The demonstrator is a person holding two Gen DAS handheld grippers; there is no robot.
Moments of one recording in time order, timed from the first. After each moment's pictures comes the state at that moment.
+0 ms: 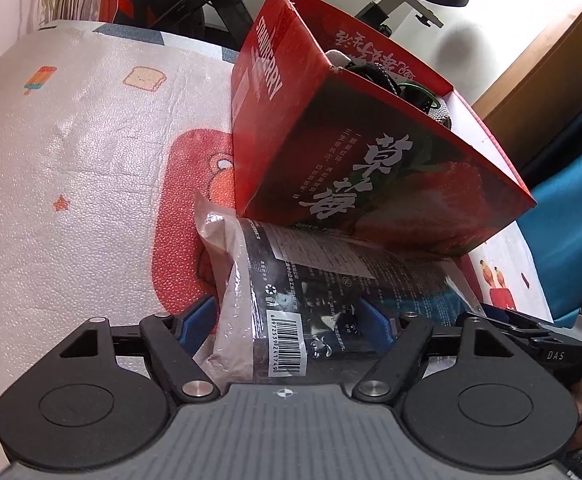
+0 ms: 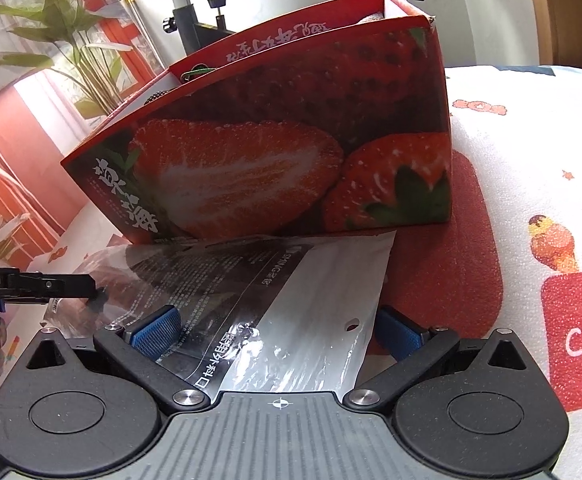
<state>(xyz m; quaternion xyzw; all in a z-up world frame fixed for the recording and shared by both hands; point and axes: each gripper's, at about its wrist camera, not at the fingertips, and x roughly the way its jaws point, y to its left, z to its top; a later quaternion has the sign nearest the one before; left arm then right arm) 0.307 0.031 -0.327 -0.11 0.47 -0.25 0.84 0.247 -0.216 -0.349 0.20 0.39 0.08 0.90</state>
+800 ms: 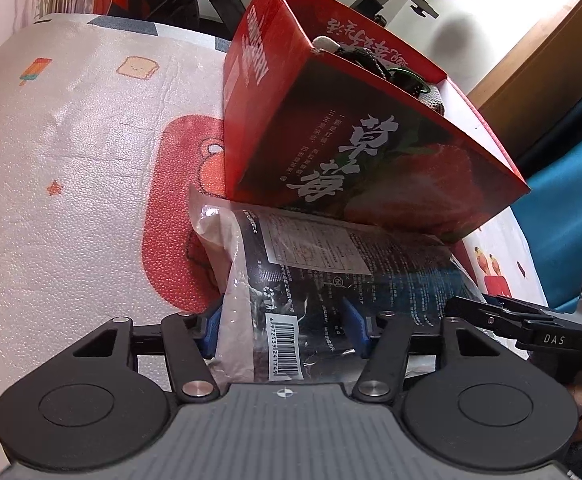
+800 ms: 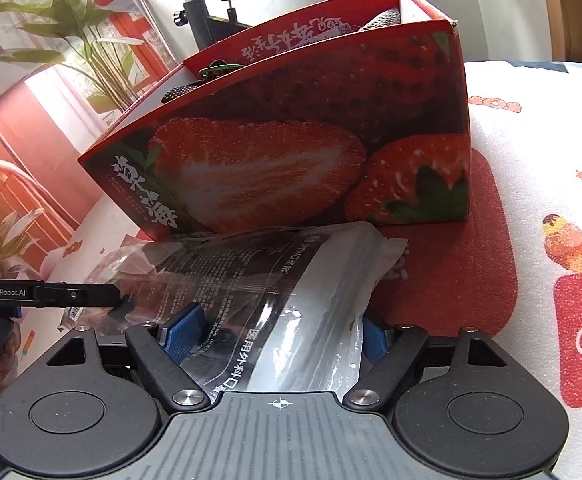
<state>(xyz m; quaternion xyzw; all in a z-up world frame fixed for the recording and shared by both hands) 0.300 0.024 -0.329 -0.10 0.47 -0.25 0.84 0.249 -0.212 -0.341 0.20 0.40 0.11 0.89</state>
